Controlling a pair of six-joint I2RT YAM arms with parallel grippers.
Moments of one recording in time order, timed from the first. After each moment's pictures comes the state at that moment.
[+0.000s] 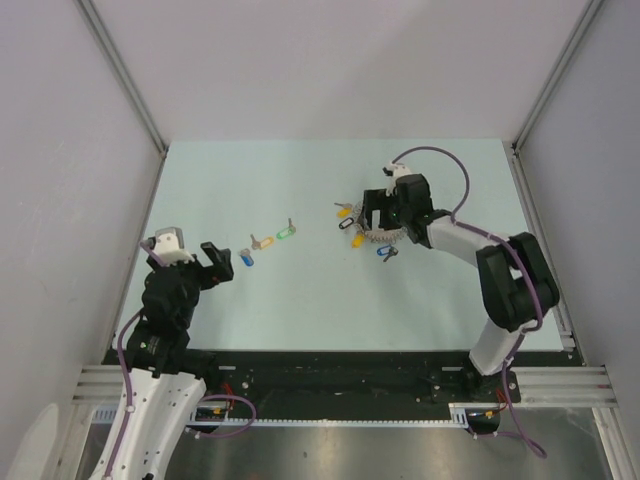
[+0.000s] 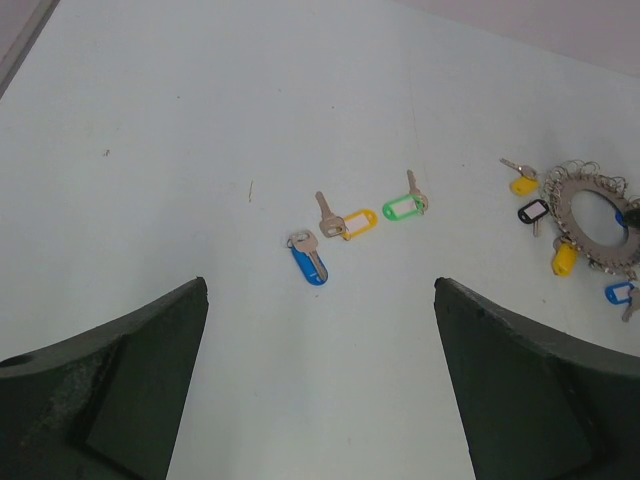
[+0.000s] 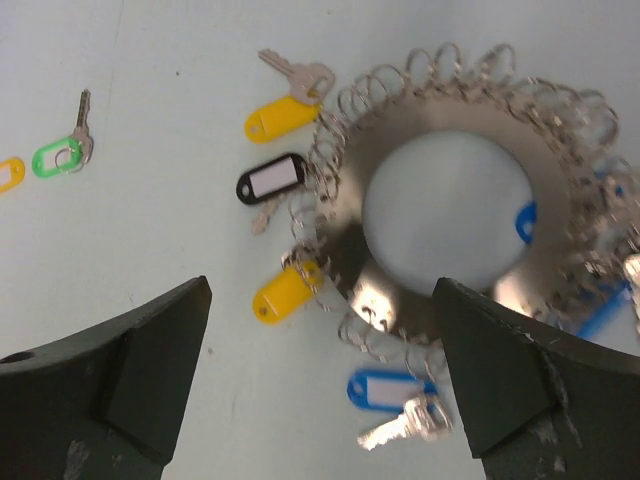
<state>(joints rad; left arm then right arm) -0.18 0.36 0.54 -0.43 -0.19 -0.31 0.39 1.70 1.03 0.06 -0.13 0.28</state>
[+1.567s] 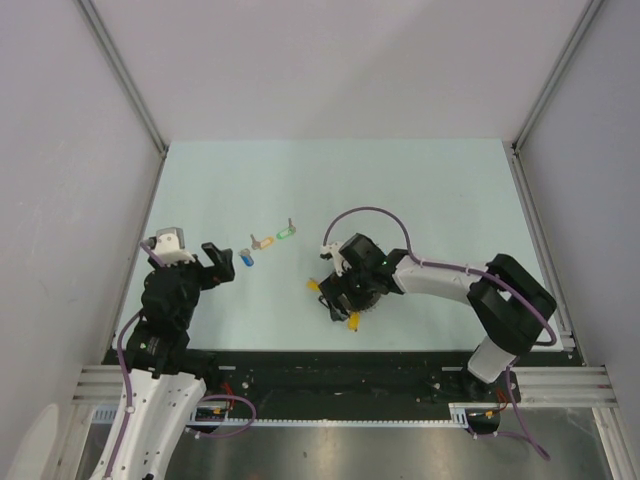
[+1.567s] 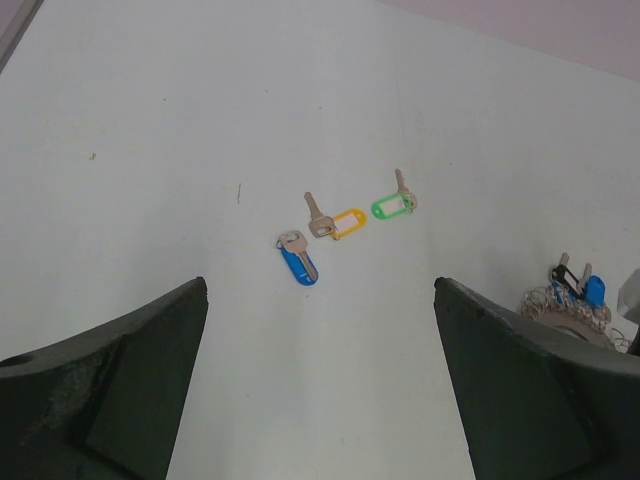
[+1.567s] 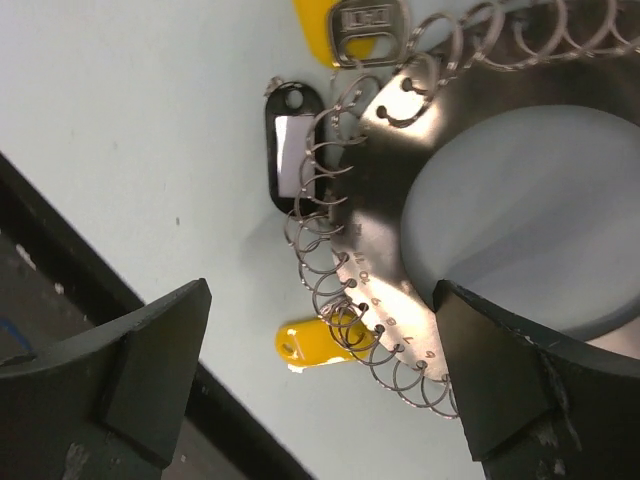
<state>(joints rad) -0.18 0.35 0.54 -0.42 -0.16 -0.31 0.85 1.67 0.95 -0.31 -0.24 0.16</state>
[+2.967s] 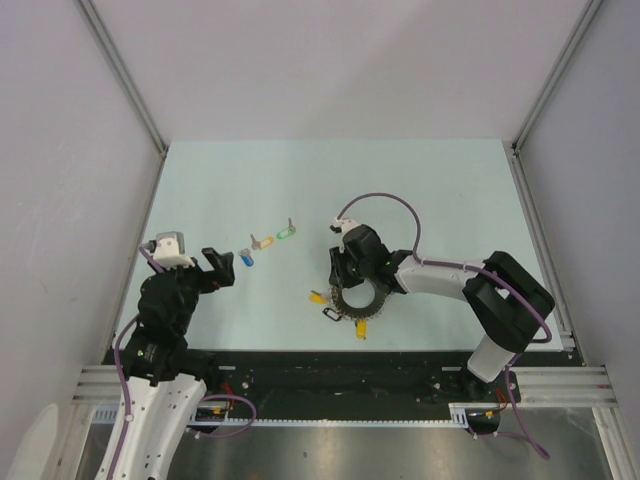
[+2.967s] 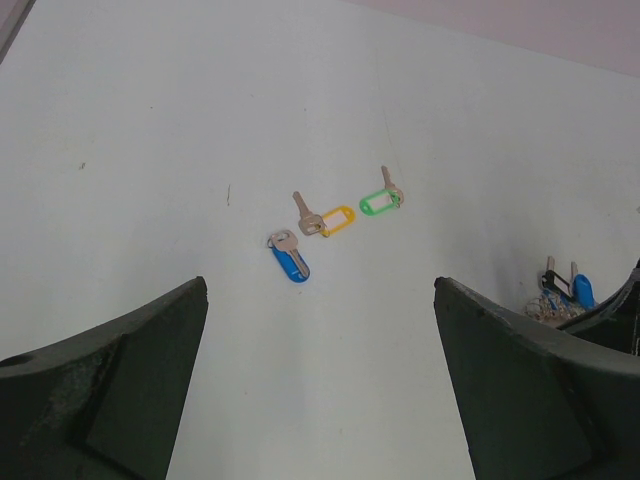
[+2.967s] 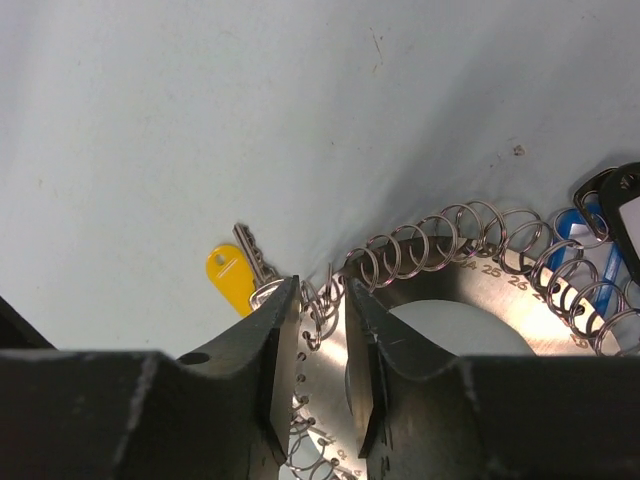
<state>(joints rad) -0.18 0.30 0.54 -0.45 -0.12 -0.29 0.82 1.66 0.89 0.01 -0.08 0.42</state>
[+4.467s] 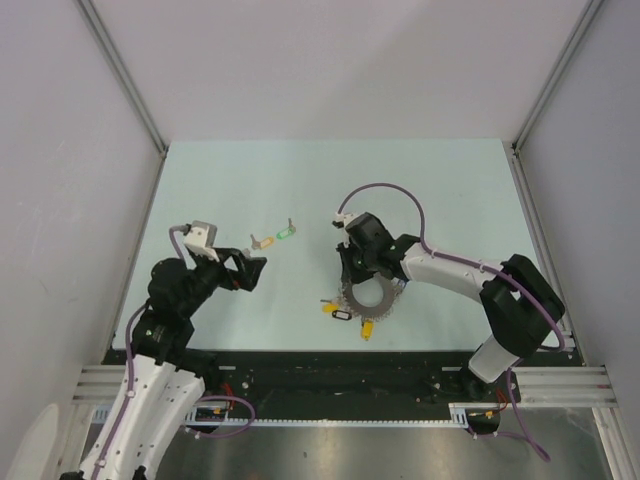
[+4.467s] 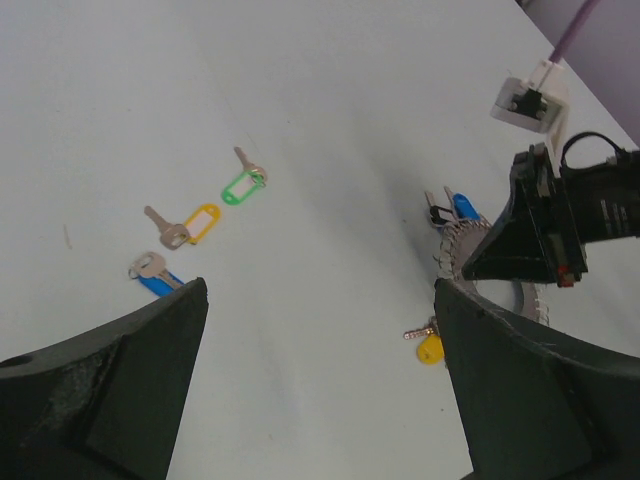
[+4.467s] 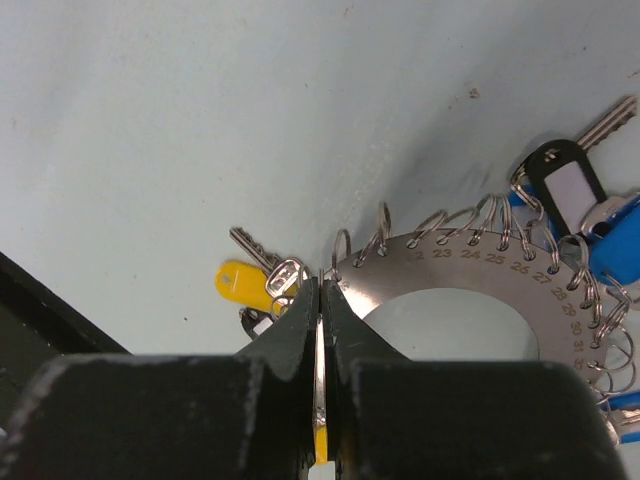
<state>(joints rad) -0.20 0.43 0.54 -0.32 0.23 -0.24 0.79 1.61 1.00 -0.26 -0.10 0.35</state>
